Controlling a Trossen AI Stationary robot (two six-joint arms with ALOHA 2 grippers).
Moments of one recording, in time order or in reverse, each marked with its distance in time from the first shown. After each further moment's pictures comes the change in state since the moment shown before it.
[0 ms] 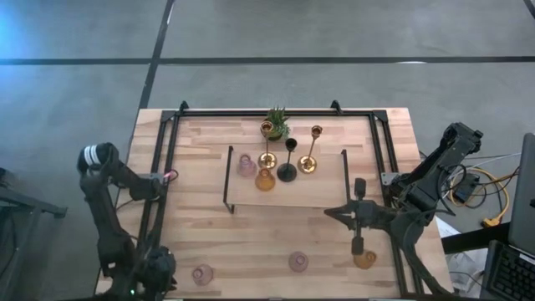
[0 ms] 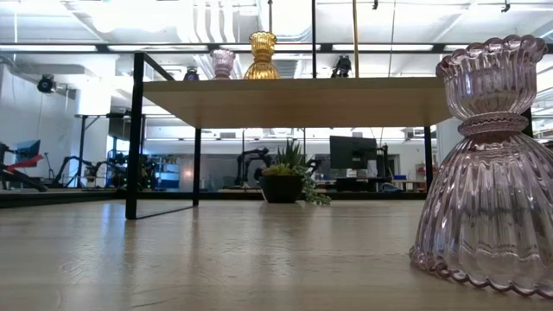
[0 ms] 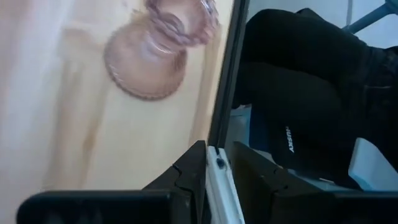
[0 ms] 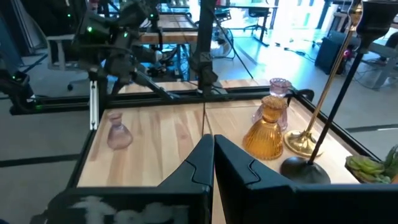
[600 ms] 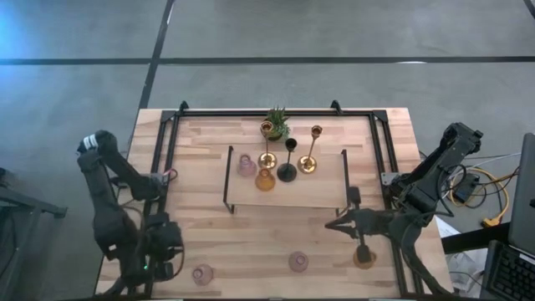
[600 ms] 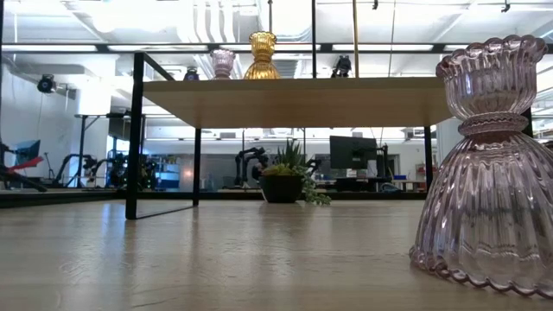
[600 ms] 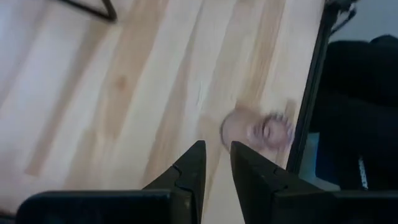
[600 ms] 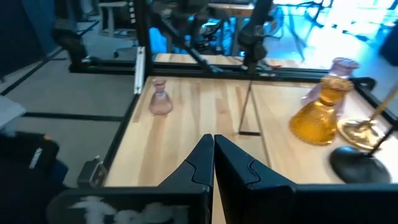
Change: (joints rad) left arm 0.215 -0.139 0.277 -0.668 -0.002 0.147; right arm 0.000 0.002 0.000 -0.064 -0.213 -0.003
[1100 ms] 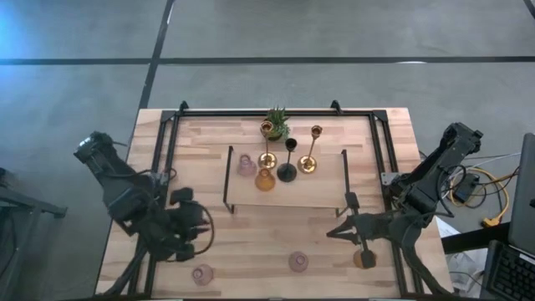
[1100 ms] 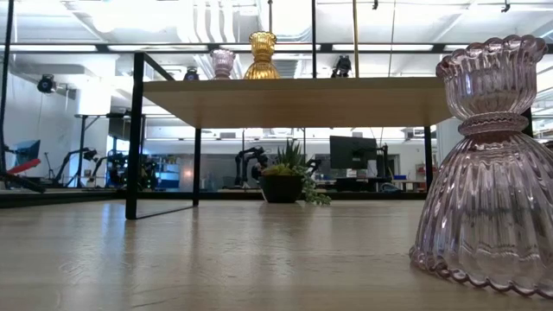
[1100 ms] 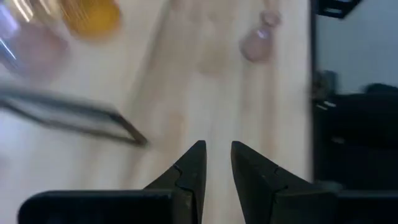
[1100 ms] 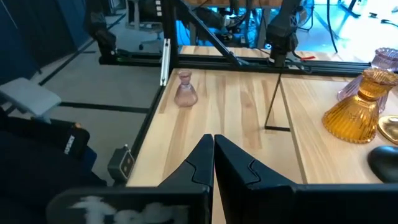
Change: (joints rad) left arm 0.335 0.014 0.272 -0.037 -0.091 0.546; right arm 0.003 0.005 0.000 0.002 -0.116 0.009
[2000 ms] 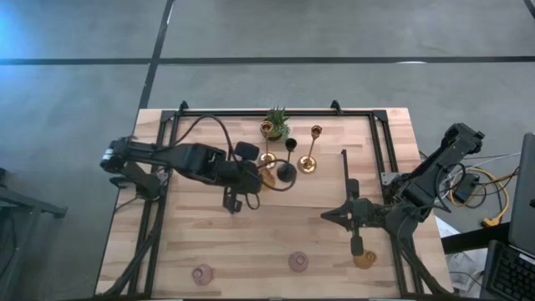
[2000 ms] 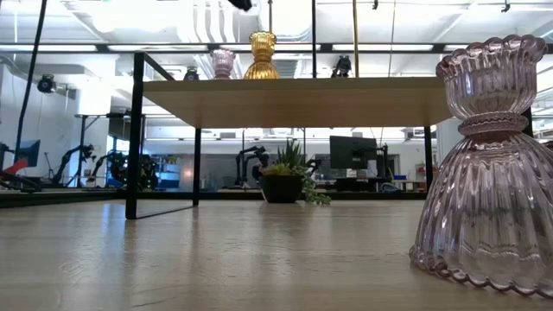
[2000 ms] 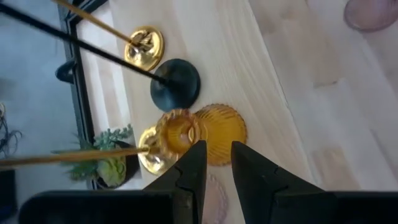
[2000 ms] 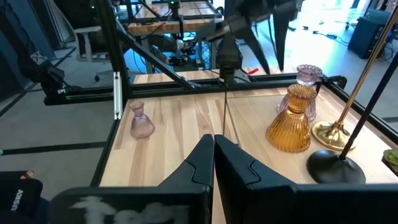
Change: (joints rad) left arm 0.591 0.295 0.321 0.043 0.185 1.174; right arm -0.056 -0.014 0.000 0.049 0.168 0.029
